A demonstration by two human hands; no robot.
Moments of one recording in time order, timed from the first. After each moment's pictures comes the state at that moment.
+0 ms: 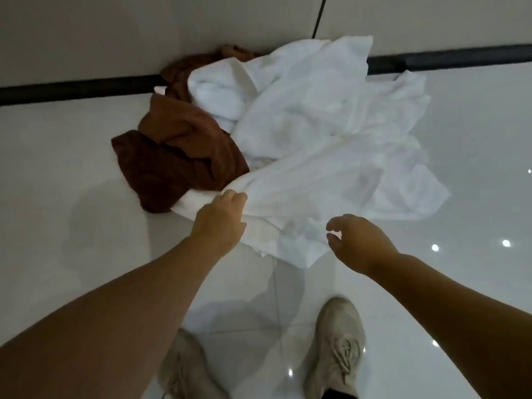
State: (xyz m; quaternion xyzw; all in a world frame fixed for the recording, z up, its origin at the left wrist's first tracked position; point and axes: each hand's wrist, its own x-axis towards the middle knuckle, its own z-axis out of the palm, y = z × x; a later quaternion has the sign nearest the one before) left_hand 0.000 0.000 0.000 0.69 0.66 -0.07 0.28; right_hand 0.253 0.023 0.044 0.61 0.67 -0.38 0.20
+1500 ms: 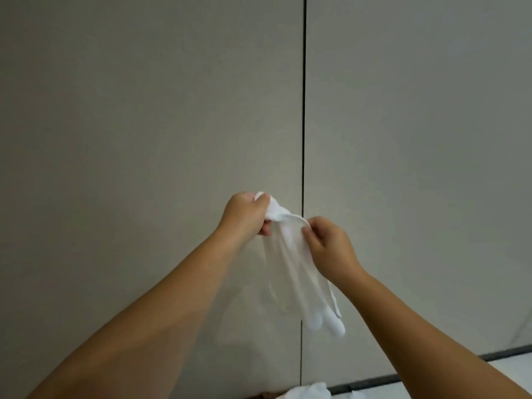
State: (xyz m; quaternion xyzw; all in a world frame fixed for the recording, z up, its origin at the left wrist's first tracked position) left_hand 0.012 0.095 1.033 0.57 0.57 0.51 0.31; right_hand 0.177 0.090 0.969 0.50 0.70 -0.21 -0.47
